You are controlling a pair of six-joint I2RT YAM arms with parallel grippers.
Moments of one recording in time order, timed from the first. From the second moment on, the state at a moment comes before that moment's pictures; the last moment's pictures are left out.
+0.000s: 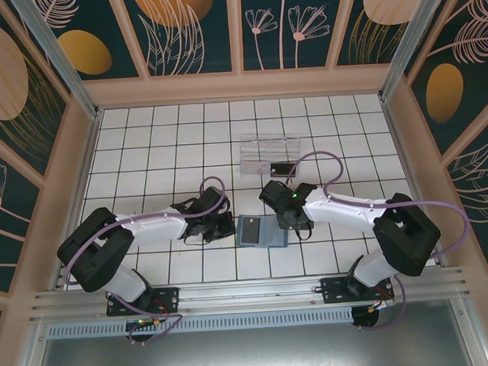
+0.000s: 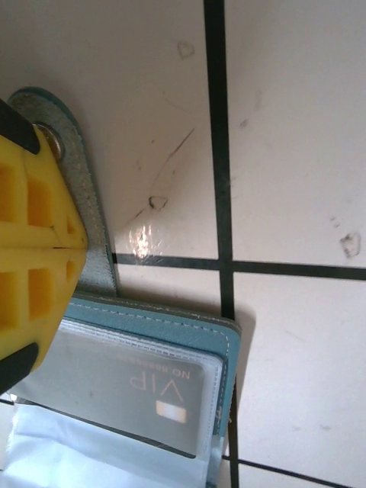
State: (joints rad) left arm -0.80 1.54 0.66 -0.20 0.22 -0.97; right arm 0.88 1.48 0.87 -0.84 0.28 0.91
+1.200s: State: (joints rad) left arm -0.80 1.58 0.80 -0.31 0.24 -0.91; right arm 0.80 1.48 0.62 -0.20 -0.30 1.02
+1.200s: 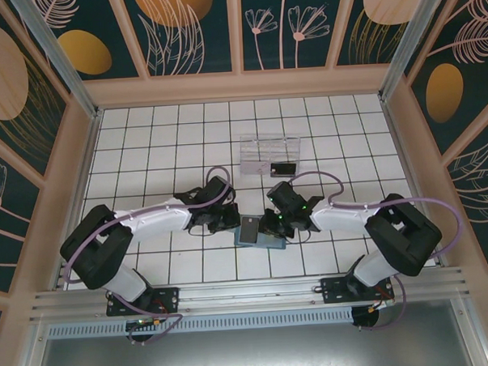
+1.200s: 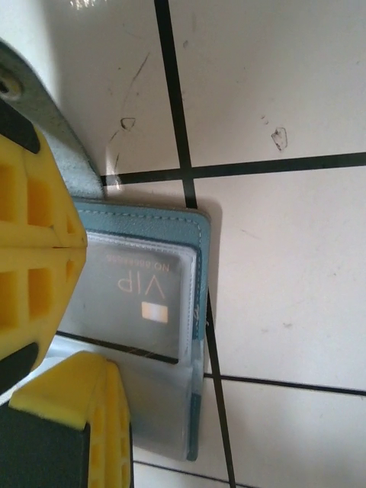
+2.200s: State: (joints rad) left arm -0.80 1.65 0.81 -0.30 0.26 -0.87; right arm 0.80 1.52 0.63 -0.10 -0.36 1.02
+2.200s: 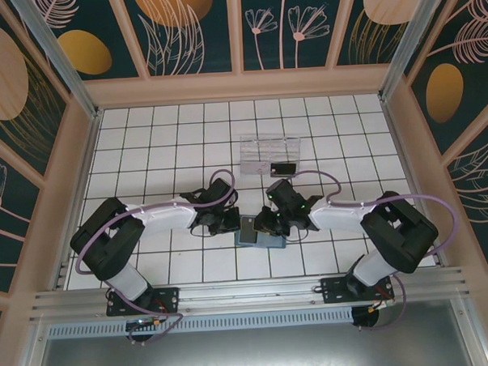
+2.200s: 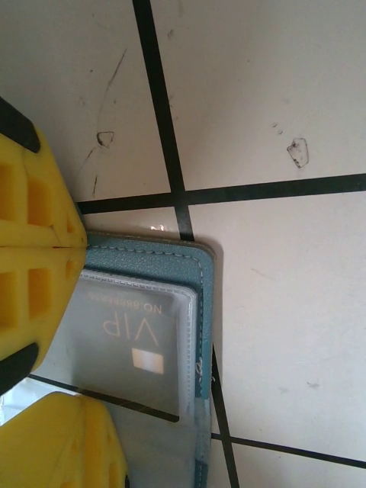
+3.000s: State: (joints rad) left arm -0.80 1.65 0.81 -0.29 0.27 -0.86; right arm 0.82 1.52 0.63 -0.11 -0.34 0.99
